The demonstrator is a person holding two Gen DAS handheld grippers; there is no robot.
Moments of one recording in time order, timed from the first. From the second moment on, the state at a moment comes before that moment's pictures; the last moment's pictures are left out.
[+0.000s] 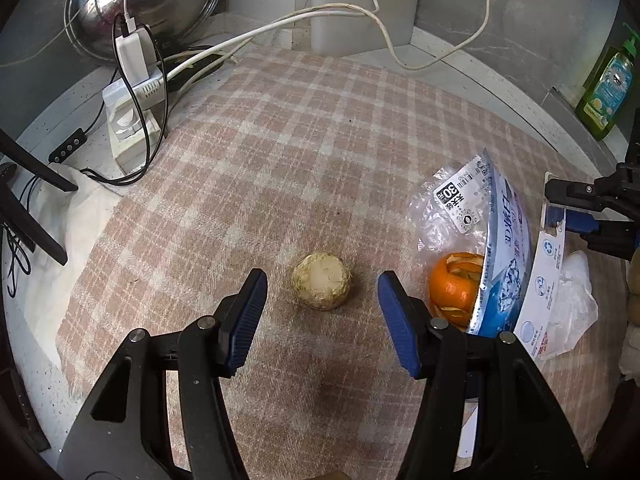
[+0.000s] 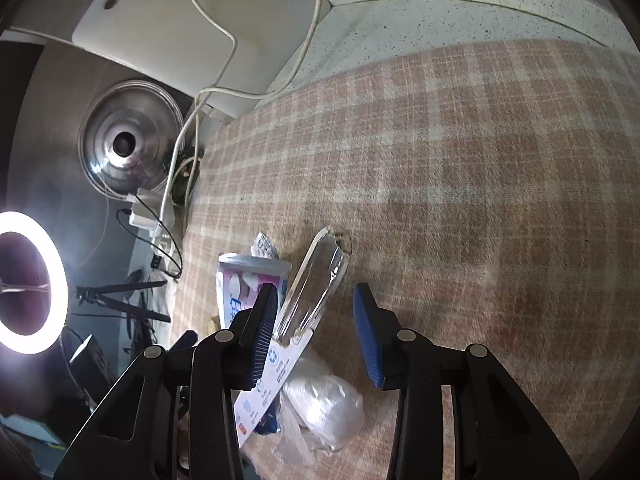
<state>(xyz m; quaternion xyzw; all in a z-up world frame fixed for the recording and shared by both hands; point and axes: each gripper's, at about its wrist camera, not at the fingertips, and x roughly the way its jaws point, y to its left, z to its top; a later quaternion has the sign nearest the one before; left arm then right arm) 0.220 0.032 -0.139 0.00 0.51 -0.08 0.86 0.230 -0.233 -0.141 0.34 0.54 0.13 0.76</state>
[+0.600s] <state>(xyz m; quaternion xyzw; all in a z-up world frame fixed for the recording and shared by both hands) 0.224 0.032 -0.144 0.00 0.50 -0.08 0.86 0.232 -0.240 -0.144 0.37 0.53 0.12 0.75</state>
